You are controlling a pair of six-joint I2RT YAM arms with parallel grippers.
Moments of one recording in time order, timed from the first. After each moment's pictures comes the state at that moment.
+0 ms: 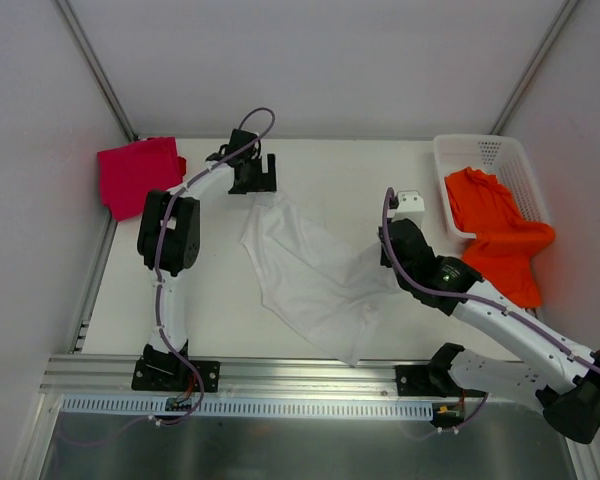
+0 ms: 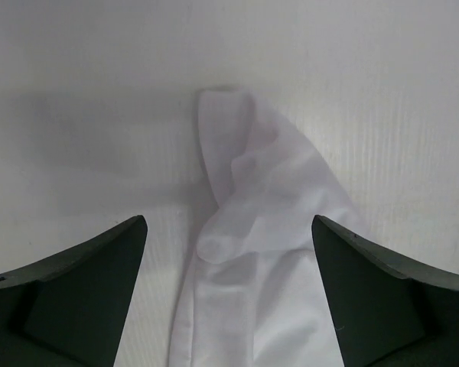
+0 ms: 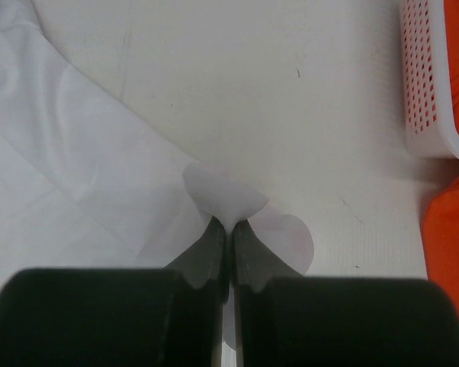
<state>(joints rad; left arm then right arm) -0.29 2.17 1.69 -0.45 0.01 -0.30 0.82 0.97 0.88 -0.56 0.67 0.38</state>
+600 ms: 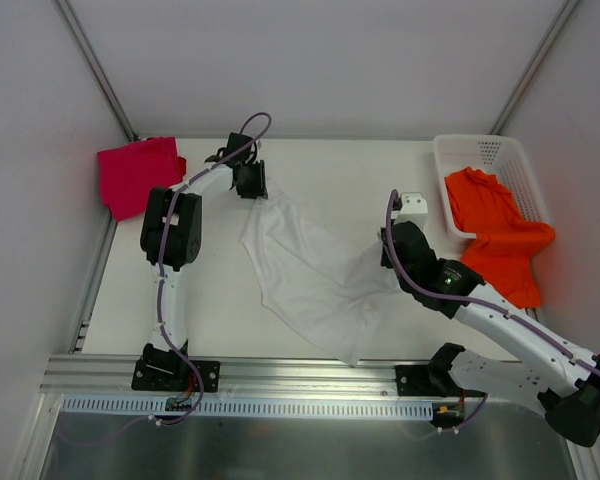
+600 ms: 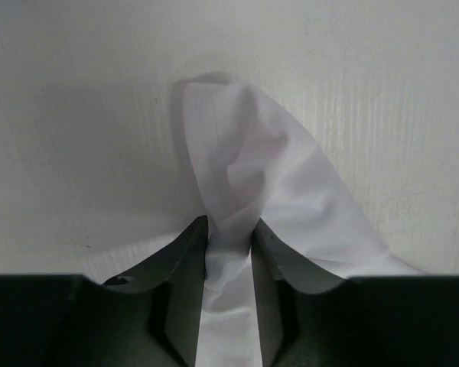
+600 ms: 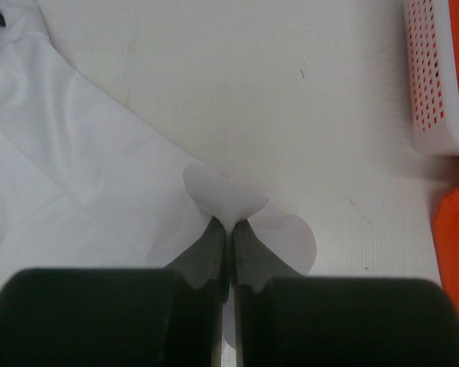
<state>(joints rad) -0.26 2.23 1.72 -0.43 0.16 -0.31 0.82 0.95 0.85 -0.53 0.67 0.40</state>
